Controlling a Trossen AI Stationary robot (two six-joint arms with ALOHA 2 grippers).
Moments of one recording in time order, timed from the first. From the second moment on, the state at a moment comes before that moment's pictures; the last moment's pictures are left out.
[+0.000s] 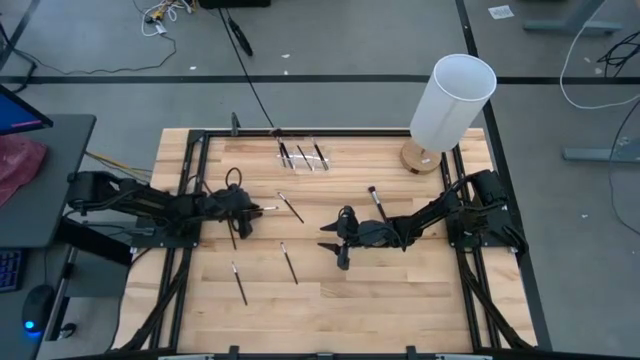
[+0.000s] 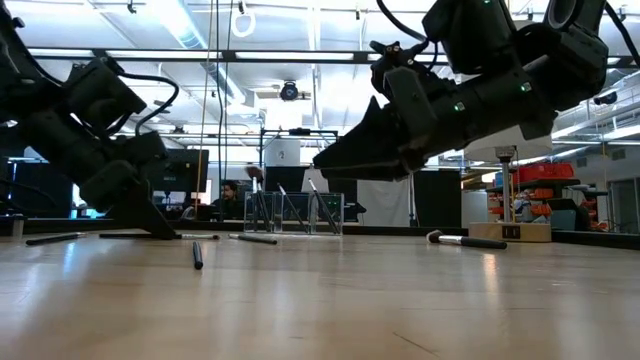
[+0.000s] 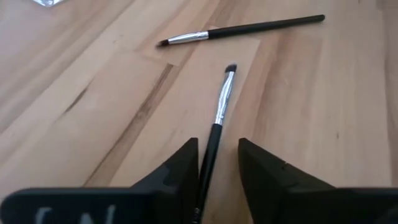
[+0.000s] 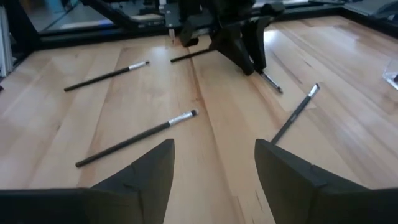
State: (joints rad) left arm 0.17 1.18 0.01 0.48 -0.13 -0.18; right arm 0.22 1.86 0.69 0.82 0.29 0.18
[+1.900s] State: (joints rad) left arm -0.05 1.33 0.01 0.81 -0.24 -0.42; right arm 0.22 1.86 0.69 0.85 0.29 0.17
